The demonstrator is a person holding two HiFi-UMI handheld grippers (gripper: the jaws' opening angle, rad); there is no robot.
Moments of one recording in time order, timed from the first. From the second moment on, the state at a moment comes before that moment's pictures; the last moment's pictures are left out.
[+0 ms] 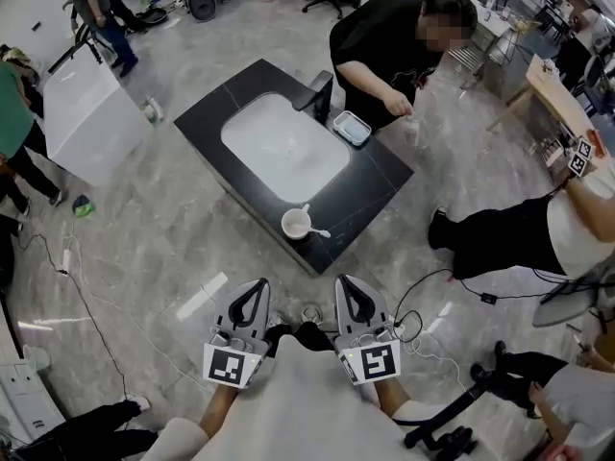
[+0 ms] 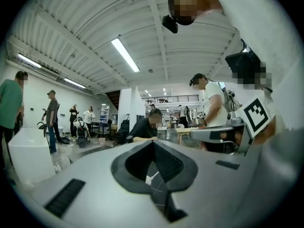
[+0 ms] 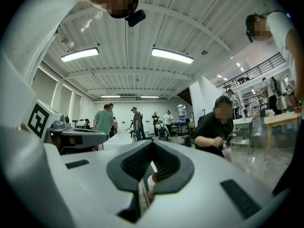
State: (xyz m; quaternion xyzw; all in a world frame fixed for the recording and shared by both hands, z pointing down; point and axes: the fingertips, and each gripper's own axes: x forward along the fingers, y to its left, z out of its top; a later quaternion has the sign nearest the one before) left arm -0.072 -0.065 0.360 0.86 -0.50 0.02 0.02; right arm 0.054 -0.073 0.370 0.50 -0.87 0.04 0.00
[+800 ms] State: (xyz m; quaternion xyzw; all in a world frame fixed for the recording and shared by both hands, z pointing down) left arm -0.091 -0.089 0.476 0.88 -0.47 0.06 0.06; right arm 0.035 -0.105 0.482 0.55 -0.83 0.10 0.00
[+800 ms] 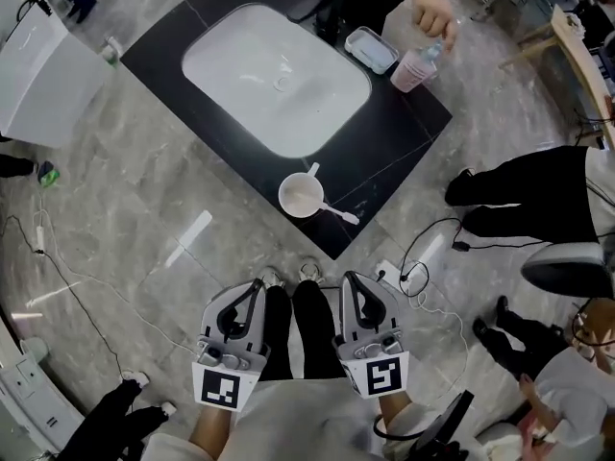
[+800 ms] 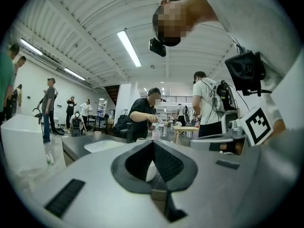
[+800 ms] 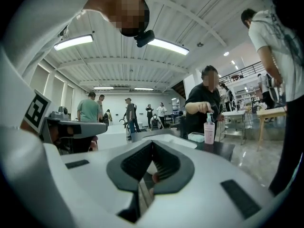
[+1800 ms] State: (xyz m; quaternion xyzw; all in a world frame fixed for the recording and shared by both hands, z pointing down) left arm -0.087 -0.094 0.541 0.88 -0.47 0.07 0.08; right arm 0.036 -0.134 0.546 0.56 -0.83 0.09 -0.02
